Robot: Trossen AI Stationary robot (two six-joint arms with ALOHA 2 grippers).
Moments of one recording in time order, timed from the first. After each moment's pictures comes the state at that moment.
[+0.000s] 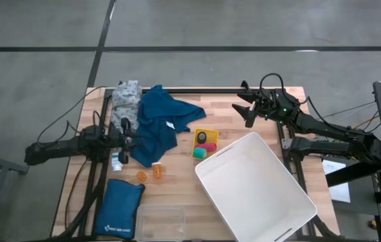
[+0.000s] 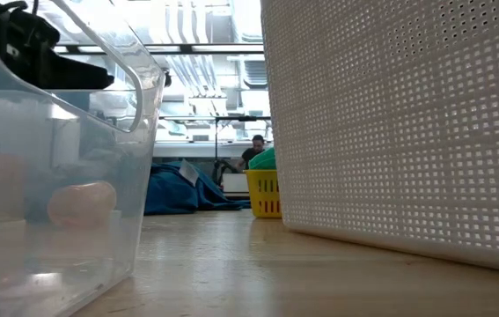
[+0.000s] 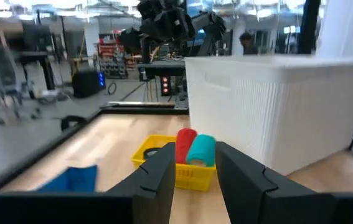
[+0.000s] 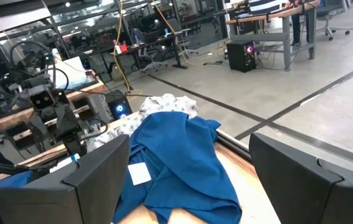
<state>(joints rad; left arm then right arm) 0.13 0.02 0.00 0.04 0.08 0.00 -0.50 0.82 0.48 0.29 -0.08 0.29</state>
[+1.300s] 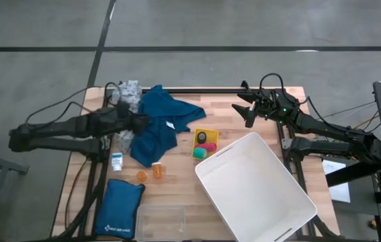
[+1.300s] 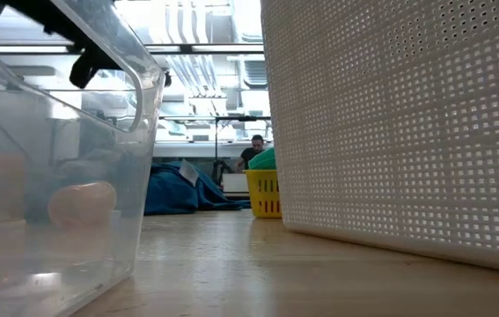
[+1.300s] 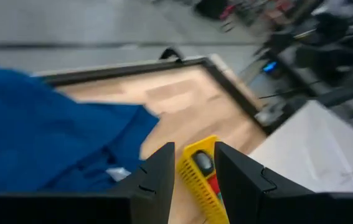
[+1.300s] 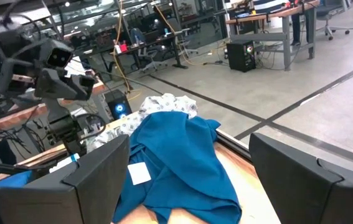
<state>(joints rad) 0.13 0.71 0.65 -0.35 -0.36 -0.72 -0.50 0.82 0.48 0.29 -0.08 0.29</state>
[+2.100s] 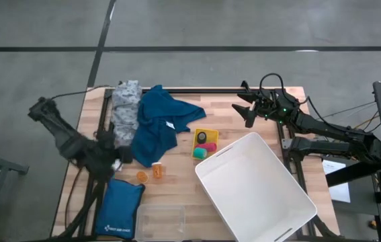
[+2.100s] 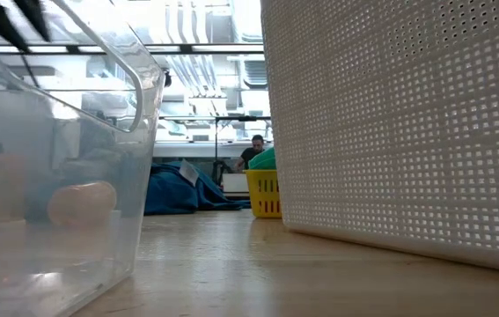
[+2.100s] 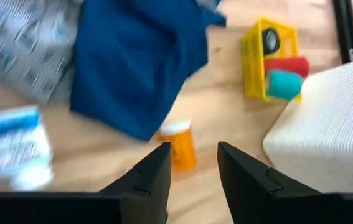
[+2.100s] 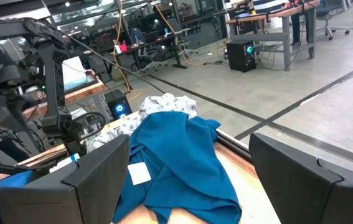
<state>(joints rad) -0.72 1.06 1.07 -1.39 -0.58 -2.17 -0.50 0.82 0.48 0.29 -0.08 0.29</state>
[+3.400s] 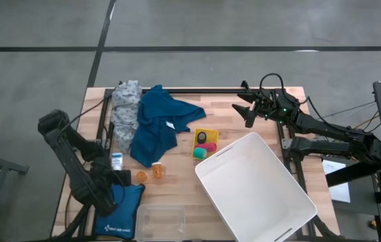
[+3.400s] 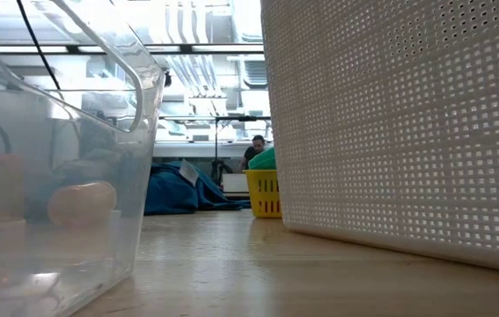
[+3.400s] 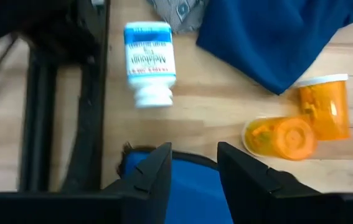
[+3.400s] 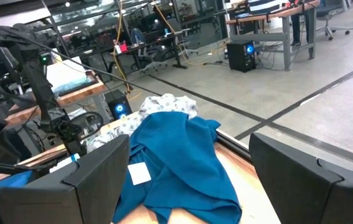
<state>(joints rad) -0.98 1.45 1.07 -1.52 -0.25 -2.62 -0.50 0.82 0.48 0.29 -0.08 0.29</state>
